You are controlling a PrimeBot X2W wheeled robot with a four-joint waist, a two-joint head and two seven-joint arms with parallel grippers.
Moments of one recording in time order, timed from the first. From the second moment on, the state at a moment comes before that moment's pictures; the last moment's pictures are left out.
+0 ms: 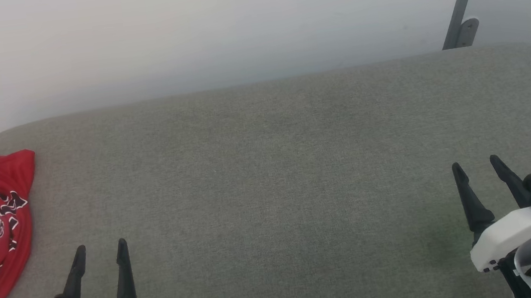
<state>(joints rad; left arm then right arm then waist) 0.06 0.11 0.14 0.12 -0.18 -0.13 -0.26 -0.13 -0.17 -0.04 0.26 0.23 0.13 -0.11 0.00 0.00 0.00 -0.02</state>
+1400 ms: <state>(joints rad) 0.06 0.15 0.20 0.18 -0.22 -0.13 -0.26 -0.23 -0.15 0.25 0.35 0.28 0.13 -0.14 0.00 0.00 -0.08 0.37</state>
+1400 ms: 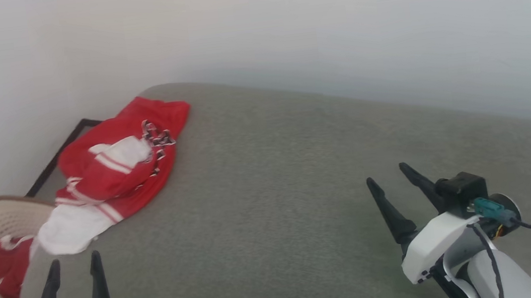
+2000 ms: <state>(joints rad) 0.01 0.14 0.19 0.21 -0.24 -0.11 -0.26 -0.25 -0.16 0.25 0.36 0.29 0.13 -0.15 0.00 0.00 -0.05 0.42</state>
